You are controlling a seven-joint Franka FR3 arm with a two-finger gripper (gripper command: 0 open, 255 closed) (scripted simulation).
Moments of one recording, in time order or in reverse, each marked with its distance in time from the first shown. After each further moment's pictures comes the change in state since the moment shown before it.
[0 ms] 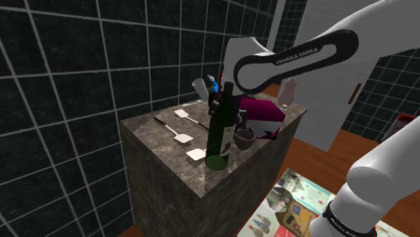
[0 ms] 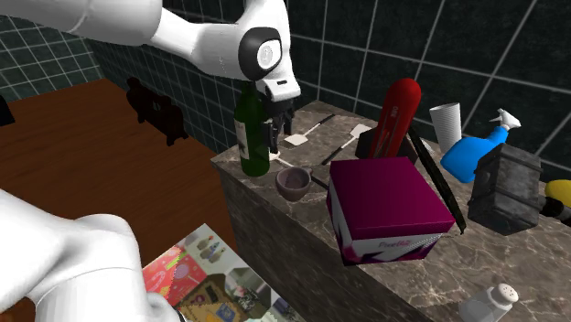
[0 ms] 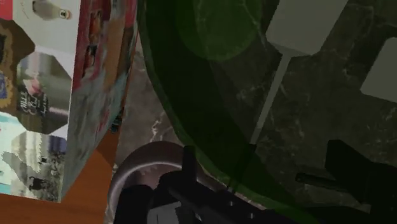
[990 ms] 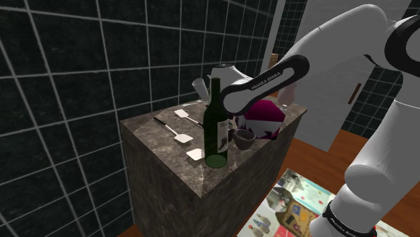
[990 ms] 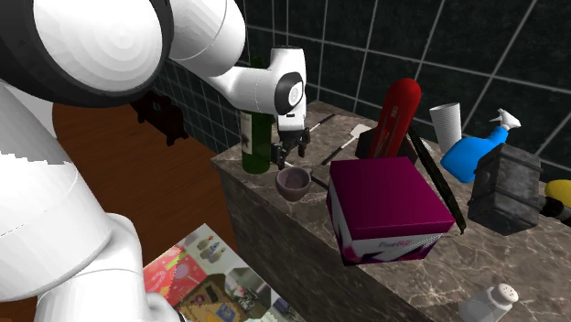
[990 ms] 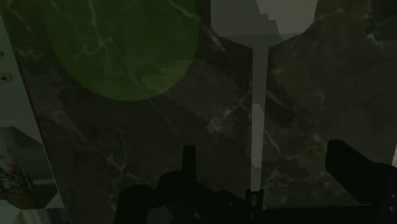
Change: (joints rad) arm -0.057 0.313 0.049 0.055 -0.190 0.161 0.449
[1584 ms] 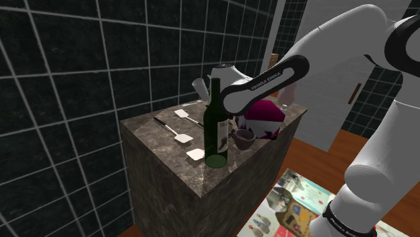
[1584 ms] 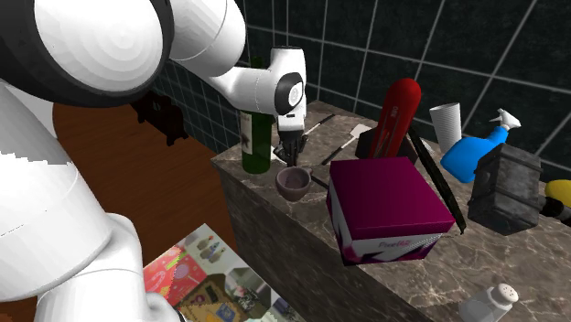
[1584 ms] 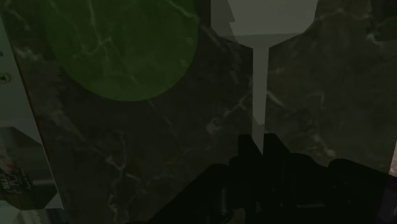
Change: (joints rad) arm 0.000 0.001 0.000 -0.001 -0.001 0.003 0.001
